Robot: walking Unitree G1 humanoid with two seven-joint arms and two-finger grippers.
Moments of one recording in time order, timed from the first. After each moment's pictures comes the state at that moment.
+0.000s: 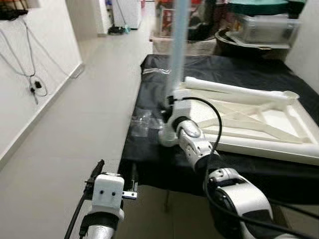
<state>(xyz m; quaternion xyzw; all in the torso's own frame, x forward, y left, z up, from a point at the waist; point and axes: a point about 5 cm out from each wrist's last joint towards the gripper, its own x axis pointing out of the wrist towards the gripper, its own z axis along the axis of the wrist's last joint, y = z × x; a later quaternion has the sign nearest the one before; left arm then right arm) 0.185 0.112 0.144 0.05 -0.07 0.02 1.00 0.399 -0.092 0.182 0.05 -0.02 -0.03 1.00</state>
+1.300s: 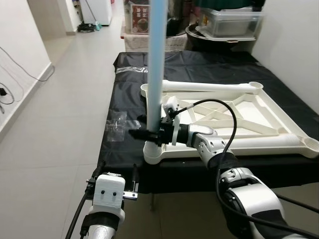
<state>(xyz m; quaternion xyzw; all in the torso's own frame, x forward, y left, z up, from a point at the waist) 0.186 0.112 0.143 0.05 -0.06 0.01 1.00 0.366 -0.052 0.186 0.04 0.04 0.63 0.77</state>
